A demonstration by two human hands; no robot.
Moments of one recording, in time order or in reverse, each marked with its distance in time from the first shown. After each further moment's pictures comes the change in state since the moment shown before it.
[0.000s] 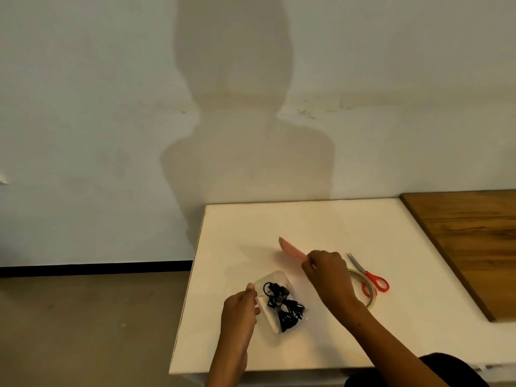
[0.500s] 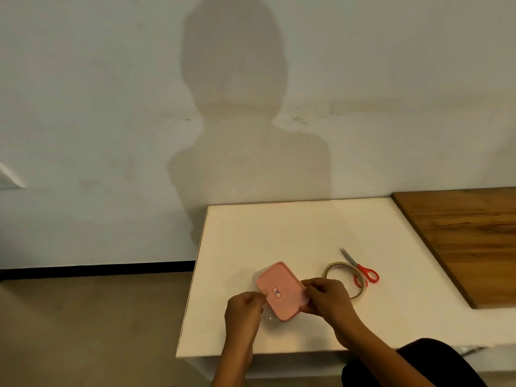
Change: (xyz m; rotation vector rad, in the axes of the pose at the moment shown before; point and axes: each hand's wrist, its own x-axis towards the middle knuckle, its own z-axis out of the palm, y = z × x) left_hand -0.030 -0.007 0.004 0.150 0.045 0.059; right_hand -0.070 0.001 -0.008 0.802 -0.203 0.413
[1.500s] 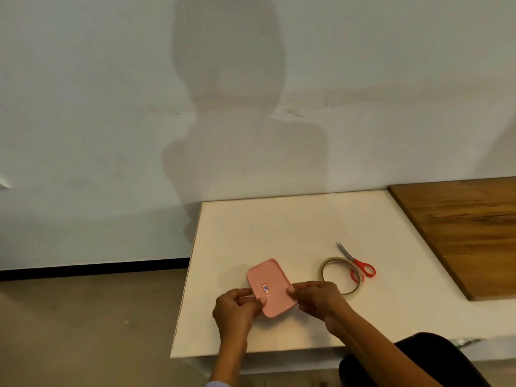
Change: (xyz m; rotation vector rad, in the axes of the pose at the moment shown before) left_hand 0.026 -0.021 0.005 0.043 0.097 0.017; right_hand 0.029 0.016 0.001 0.282 -0.082 0.292
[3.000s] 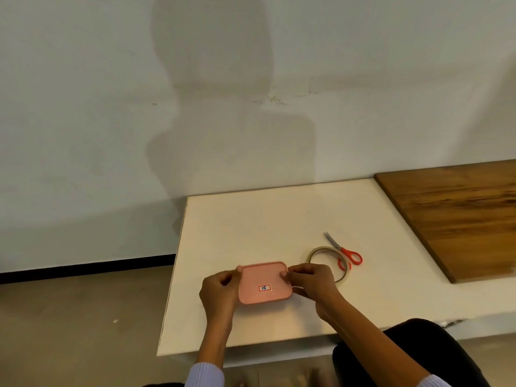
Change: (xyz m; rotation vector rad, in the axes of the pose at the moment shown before) left_hand 0.018 0.005 0.007 -0.021 0.029 0.190; right_hand 0.009 0.000 -0.008 0.043 0.065 -0.137
